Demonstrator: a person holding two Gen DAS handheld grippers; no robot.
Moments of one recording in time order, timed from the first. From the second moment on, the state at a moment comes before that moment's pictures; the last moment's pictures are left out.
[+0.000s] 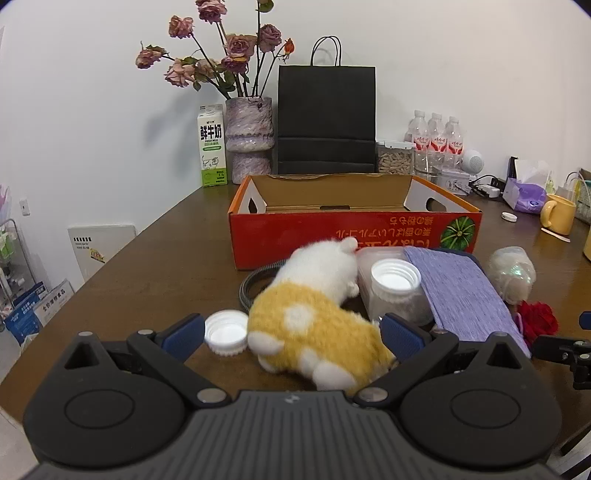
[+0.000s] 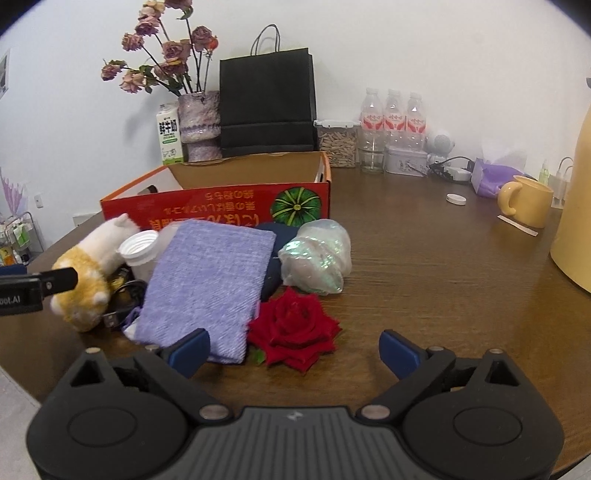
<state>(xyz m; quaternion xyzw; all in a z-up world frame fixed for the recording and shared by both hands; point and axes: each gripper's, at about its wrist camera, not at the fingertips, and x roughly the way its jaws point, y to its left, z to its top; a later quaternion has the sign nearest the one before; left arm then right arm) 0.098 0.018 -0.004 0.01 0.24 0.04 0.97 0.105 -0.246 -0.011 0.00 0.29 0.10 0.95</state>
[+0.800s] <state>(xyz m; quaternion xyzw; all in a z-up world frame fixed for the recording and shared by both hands) 0.161 0.020 -0.010 0.04 0.30 0.00 0.95 0.146 -0.247 -0.014 0.00 0.33 0.15 0.93</state>
